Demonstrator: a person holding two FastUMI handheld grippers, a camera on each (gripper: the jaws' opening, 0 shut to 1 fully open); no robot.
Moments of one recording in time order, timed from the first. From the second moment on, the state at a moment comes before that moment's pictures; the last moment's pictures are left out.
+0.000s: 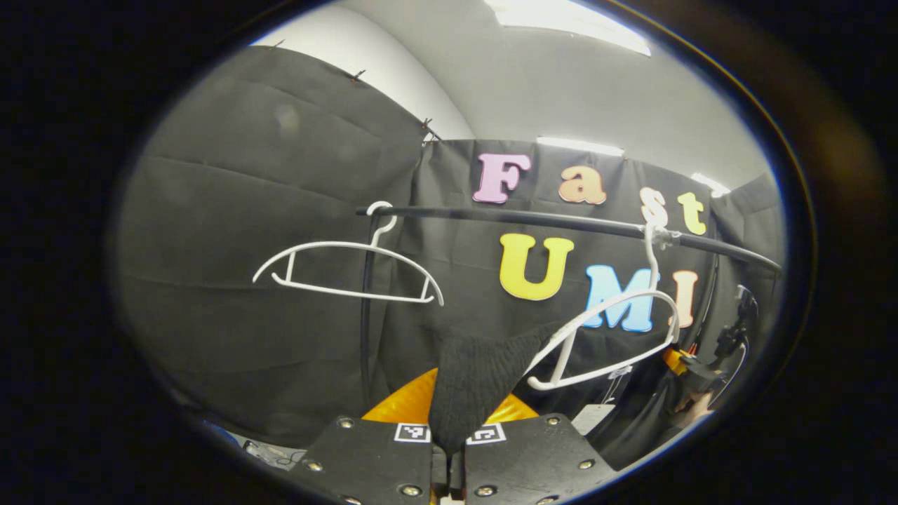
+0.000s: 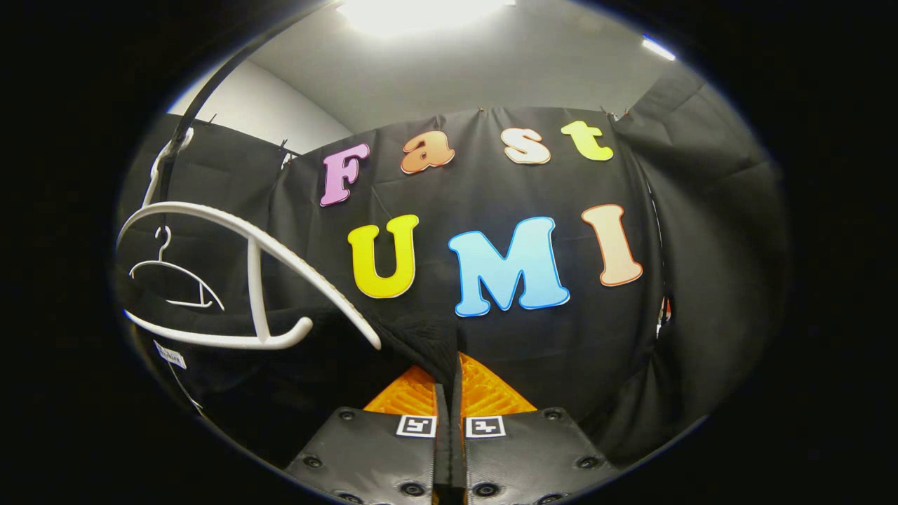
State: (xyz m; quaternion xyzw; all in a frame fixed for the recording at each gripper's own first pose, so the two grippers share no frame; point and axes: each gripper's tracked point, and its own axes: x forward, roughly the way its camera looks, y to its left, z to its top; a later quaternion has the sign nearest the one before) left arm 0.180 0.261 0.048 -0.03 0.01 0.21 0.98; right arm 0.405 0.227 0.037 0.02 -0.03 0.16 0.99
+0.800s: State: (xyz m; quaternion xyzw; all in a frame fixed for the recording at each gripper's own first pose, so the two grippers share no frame) left arm 0.137 0.253 -0.030 -0.08 0.06 0.28 0.95; right arm 0.385 0.220 -0.025 -0.01 0.02 0.21 0.98
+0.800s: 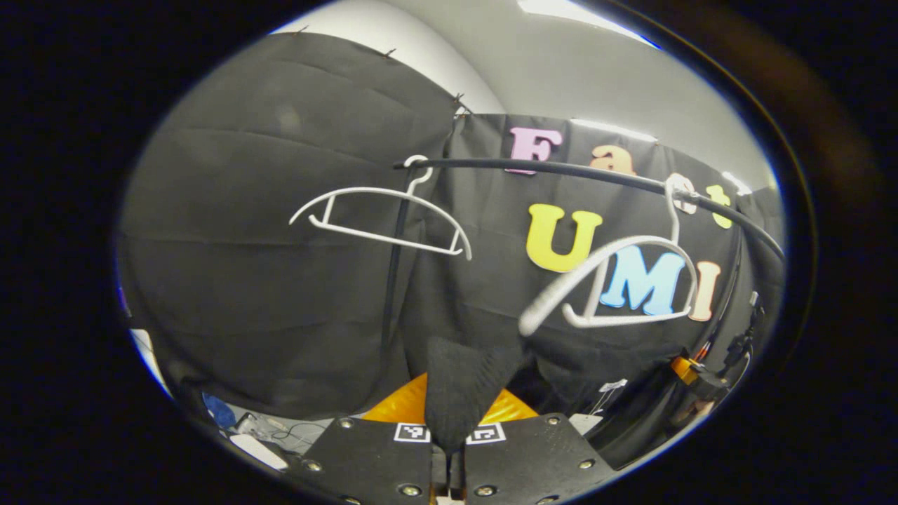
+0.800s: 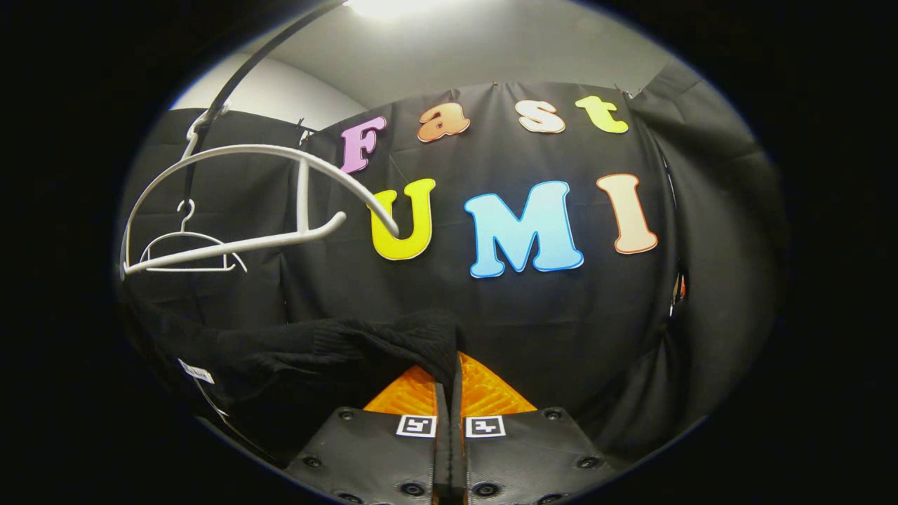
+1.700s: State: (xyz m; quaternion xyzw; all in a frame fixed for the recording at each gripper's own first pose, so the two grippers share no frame) left arm 0.132 0.197 -0.106 -0.01 0.18 0.15 0.97; right arm 0.264 0.211 -0.080 -0.06 0.11 0.22 0.97
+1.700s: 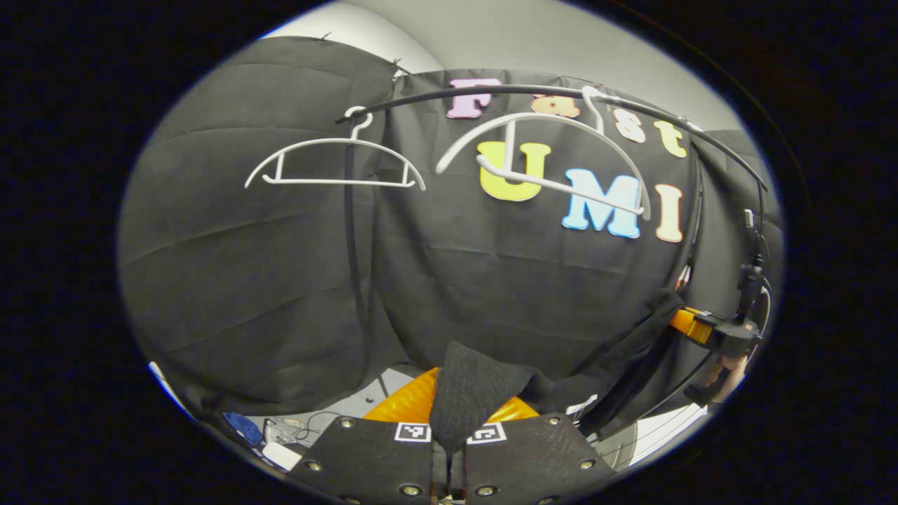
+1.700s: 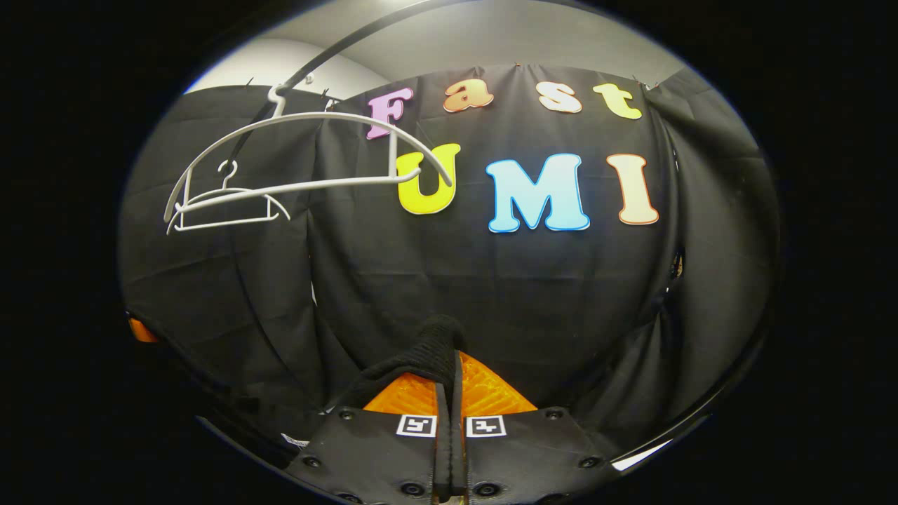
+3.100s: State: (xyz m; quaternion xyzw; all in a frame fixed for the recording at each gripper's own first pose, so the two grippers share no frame) left arm 0.146 0.178 -0.289 0.01 0.31 -0.04 0.95; right arm 0.126 0.177 -0.240 -0.02 0.34 0.09 0.94
